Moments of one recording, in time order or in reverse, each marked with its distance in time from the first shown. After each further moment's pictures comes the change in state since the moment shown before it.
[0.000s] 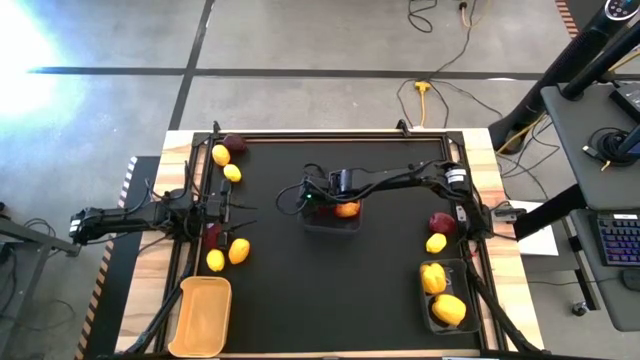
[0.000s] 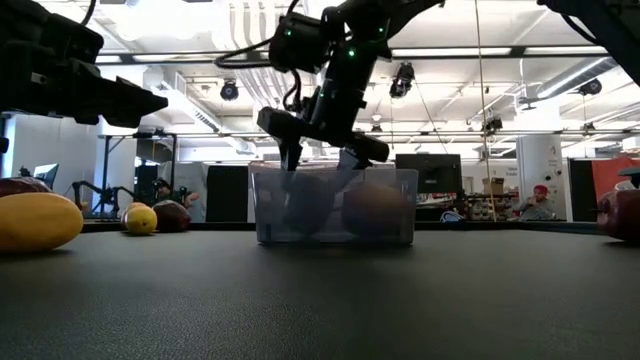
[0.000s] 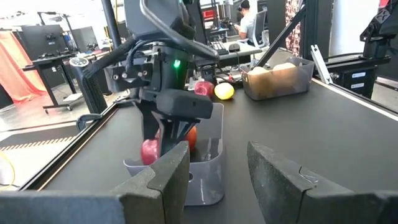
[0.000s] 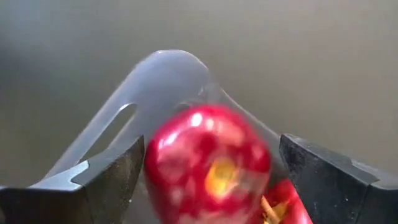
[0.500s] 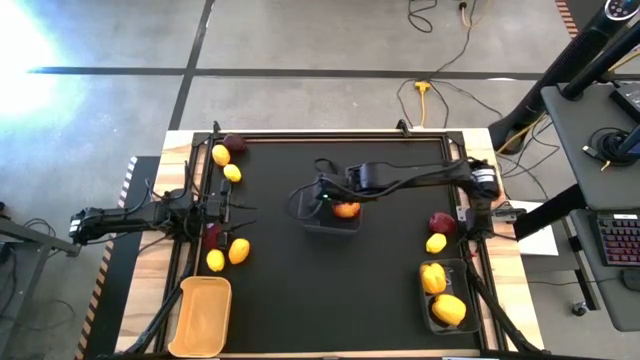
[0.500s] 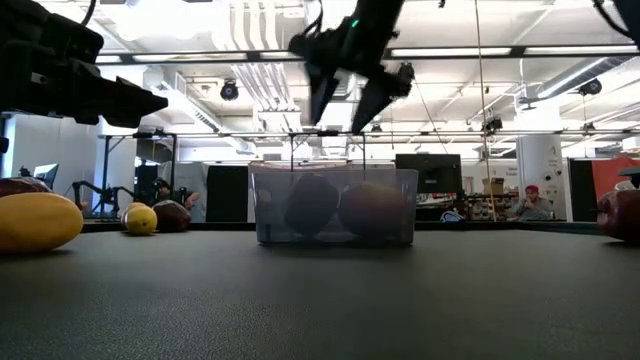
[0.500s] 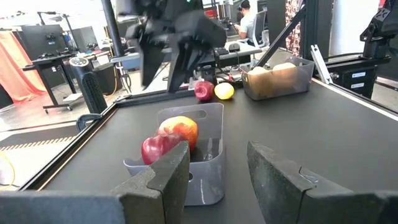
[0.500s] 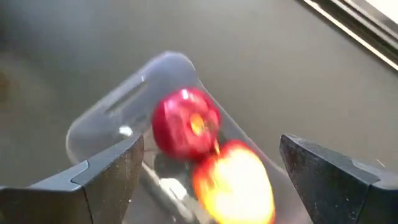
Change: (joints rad) left arm 0.000 0.000 0.000 0.000 0.000 0.000; right arm 0.071 -0.215 0.033 -0.257 0.072 -0.128
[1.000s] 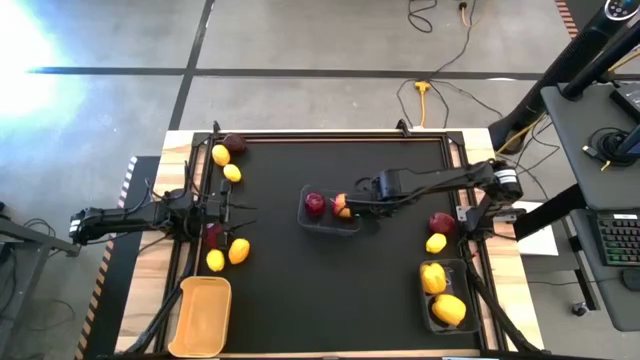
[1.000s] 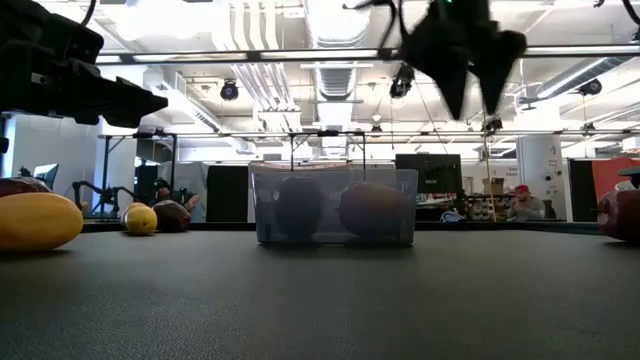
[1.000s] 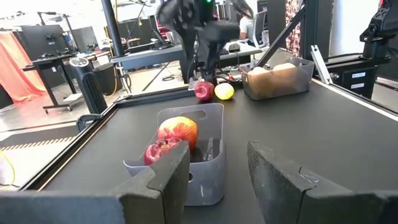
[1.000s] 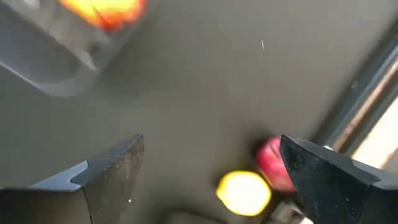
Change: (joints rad) left arm 0.000 0.000 0.000 0.000 0.000 0.000; right arm 0.069 -0.140 -0.138 -0.598 -0.216 0.283
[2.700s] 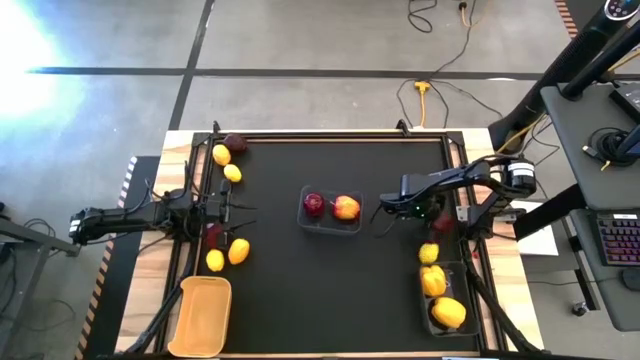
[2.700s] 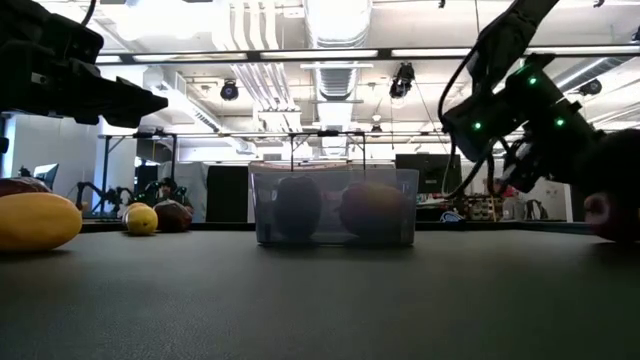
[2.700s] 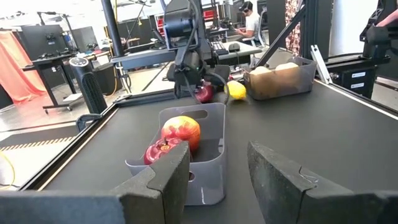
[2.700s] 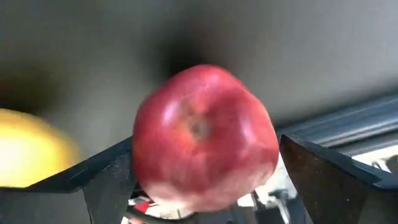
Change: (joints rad) left arm 0.000 0.000 0.000 0.000 0.000 0.000; right arm -0.237 -0.109 -0.767 0.280 -0.163 -0.786
